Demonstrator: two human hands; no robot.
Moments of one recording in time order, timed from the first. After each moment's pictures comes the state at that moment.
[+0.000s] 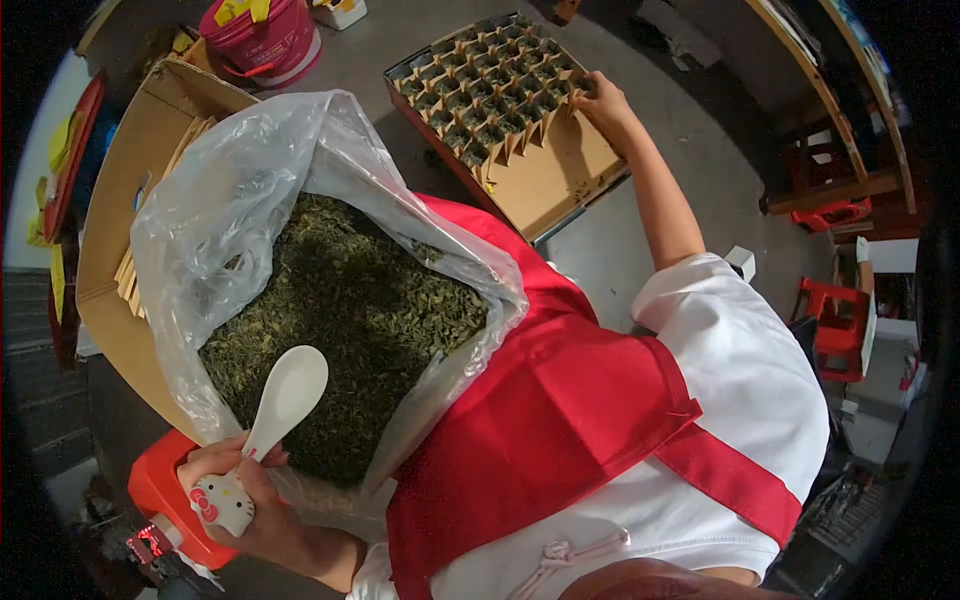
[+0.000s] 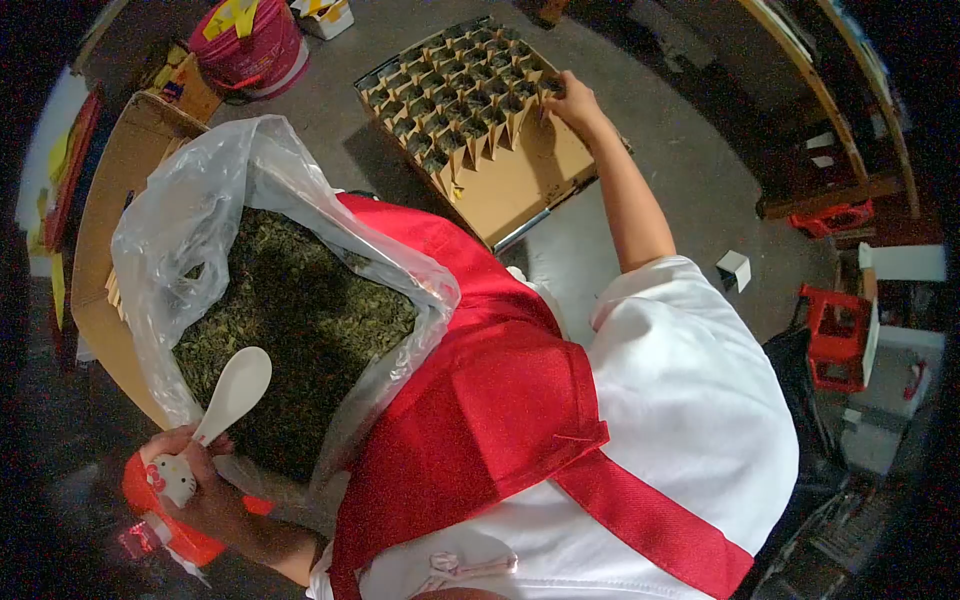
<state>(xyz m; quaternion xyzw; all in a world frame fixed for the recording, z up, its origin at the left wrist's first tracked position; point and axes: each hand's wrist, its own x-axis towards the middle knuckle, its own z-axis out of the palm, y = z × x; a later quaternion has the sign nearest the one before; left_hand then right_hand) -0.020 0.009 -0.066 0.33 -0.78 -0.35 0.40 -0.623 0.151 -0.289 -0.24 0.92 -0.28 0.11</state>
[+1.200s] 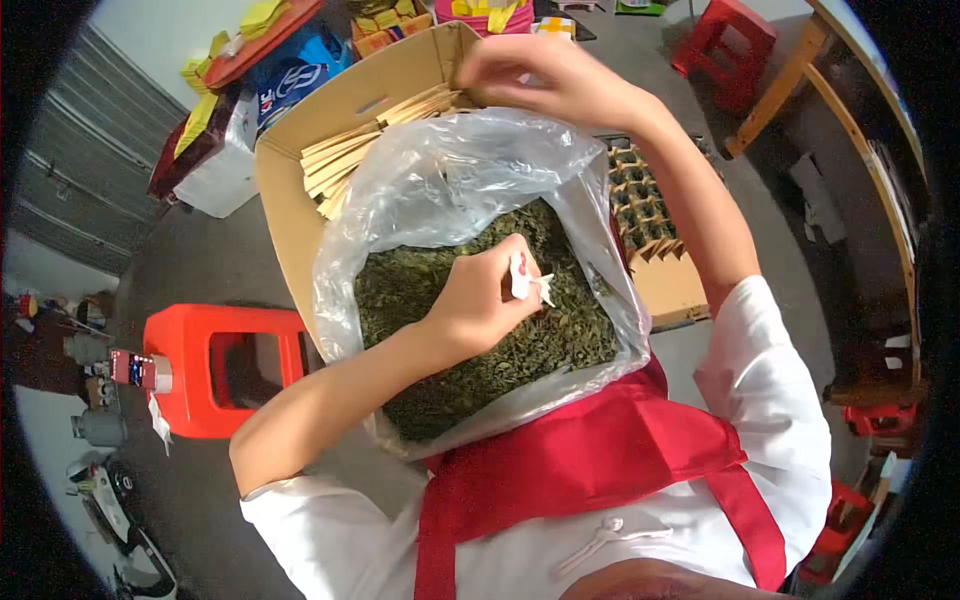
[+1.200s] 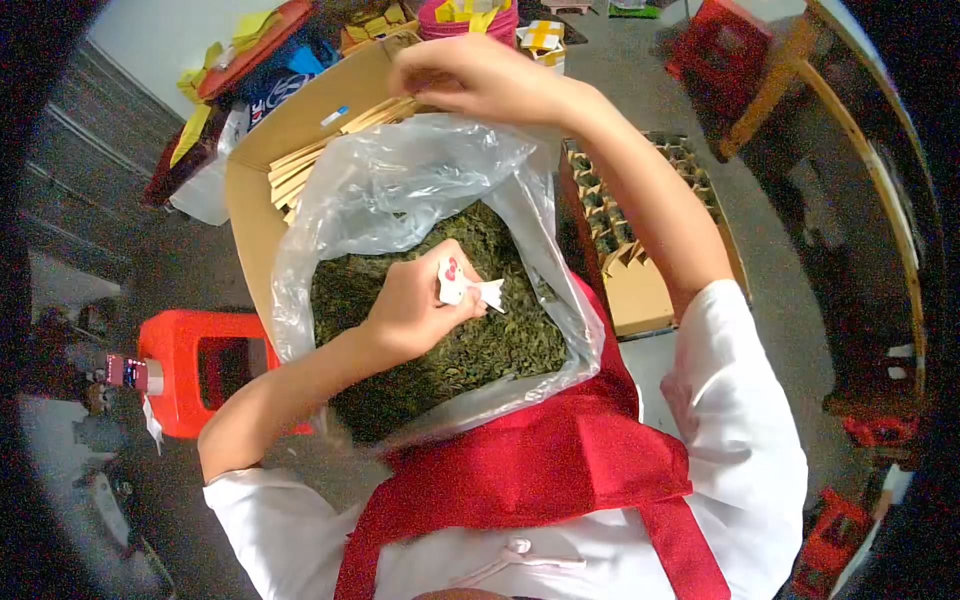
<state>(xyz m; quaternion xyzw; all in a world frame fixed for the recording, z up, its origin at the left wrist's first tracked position) -0.131 -0.034 -0.109 0.24 -0.84 -0.47 0.14 -0.369 -0.094 -0.028 -0.85 0.36 -0.37 0.09</state>
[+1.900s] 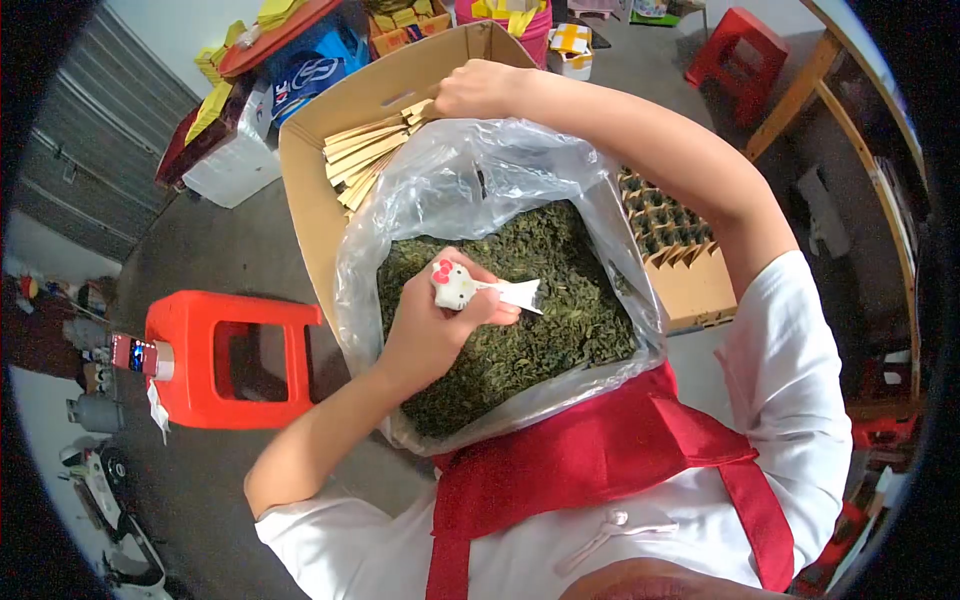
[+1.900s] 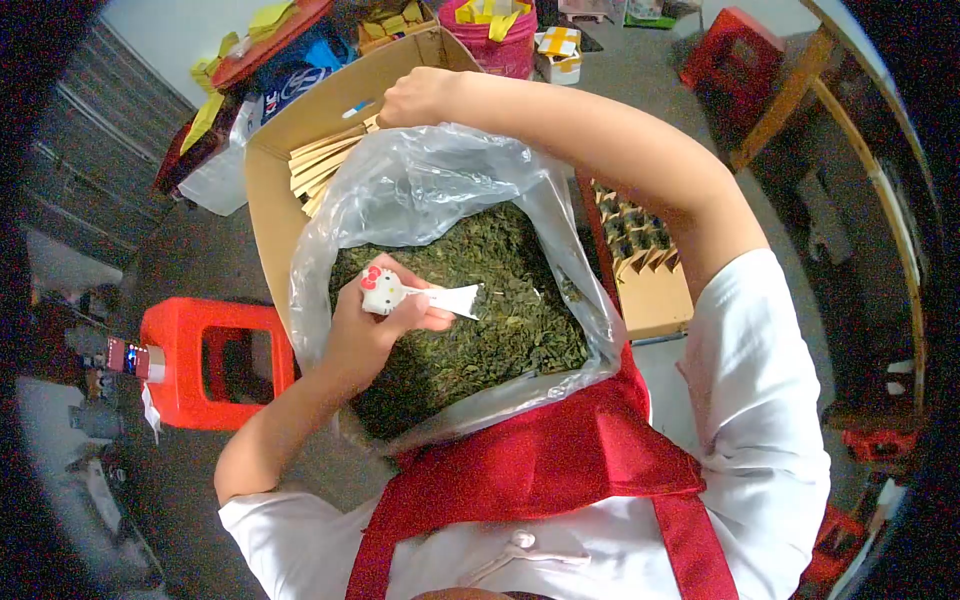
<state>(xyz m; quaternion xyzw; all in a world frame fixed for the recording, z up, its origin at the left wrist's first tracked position) -0.071 -0.023 -0.087 0.32 -0.62 -0.68 0.24 -0.294 -0.183 -0.043 -0.88 0.44 0.12 -0.13</state>
